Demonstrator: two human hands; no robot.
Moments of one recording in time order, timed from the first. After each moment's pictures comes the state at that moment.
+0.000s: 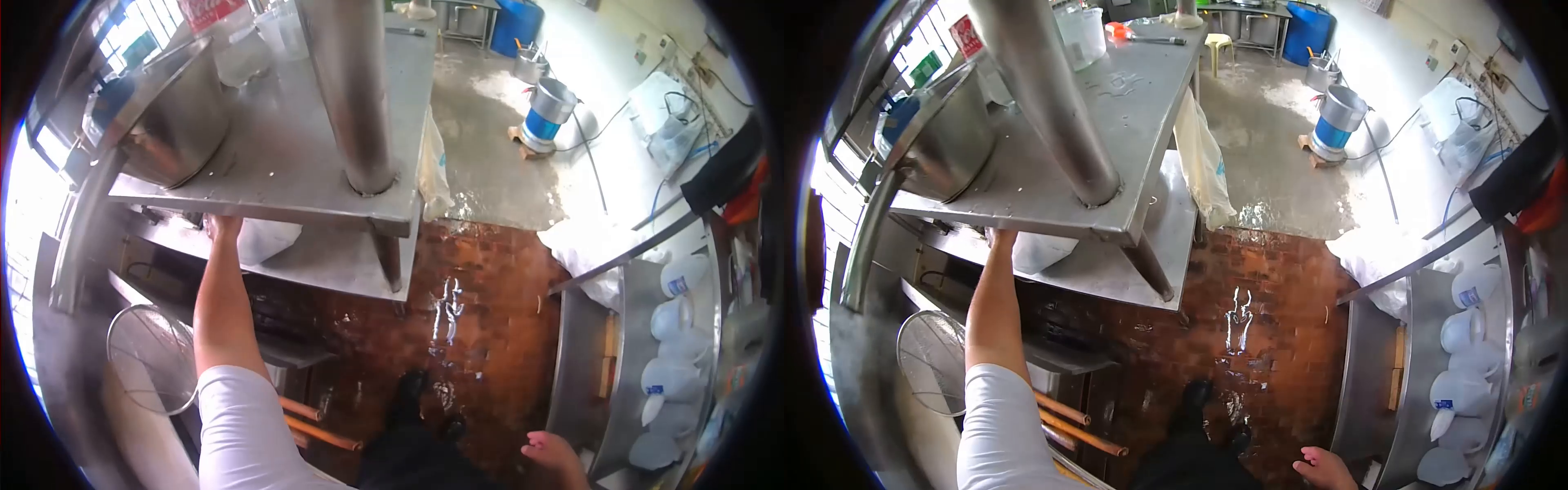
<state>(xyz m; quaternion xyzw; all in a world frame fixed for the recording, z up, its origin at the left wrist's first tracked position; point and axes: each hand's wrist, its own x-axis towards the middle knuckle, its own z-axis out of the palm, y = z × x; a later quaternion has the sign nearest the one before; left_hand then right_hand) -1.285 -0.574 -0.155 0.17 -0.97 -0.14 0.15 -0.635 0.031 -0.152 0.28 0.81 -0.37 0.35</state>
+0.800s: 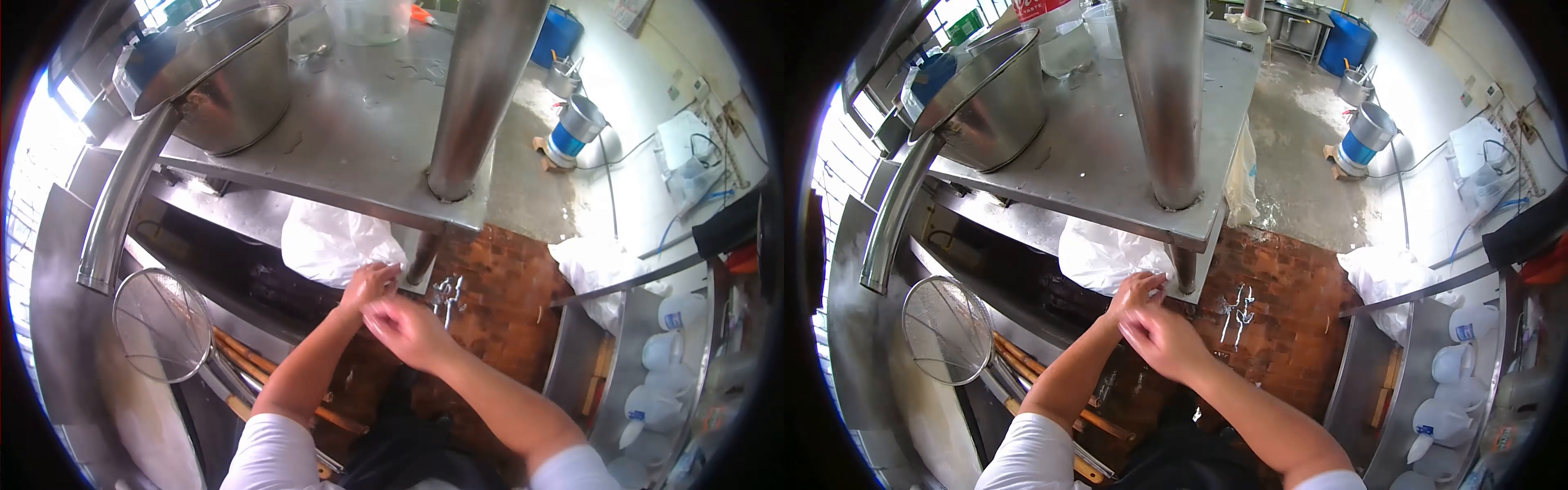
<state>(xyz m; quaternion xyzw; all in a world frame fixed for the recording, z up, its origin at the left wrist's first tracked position) -1.073 -0.370 -0.203 -0.22 -0.91 -0.35 -0.04 -0.984 -0.218 -0.077 -0.15 0.79 -0.59 0.09</state>
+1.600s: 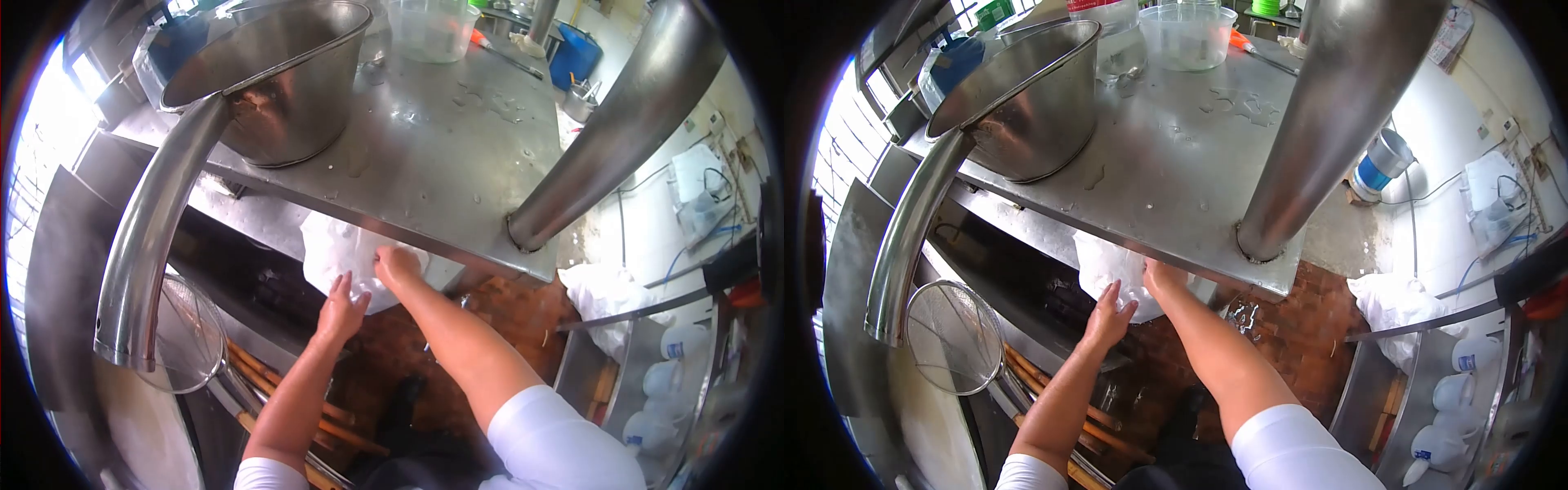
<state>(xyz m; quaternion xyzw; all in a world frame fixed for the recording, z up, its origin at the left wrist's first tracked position) -1.062 -0.452 -0.181 0.08 -0.93 -0.35 -0.06 -1.170 -0.314 -0.217 -0.06 0.97 -0.23 -0.01</state>
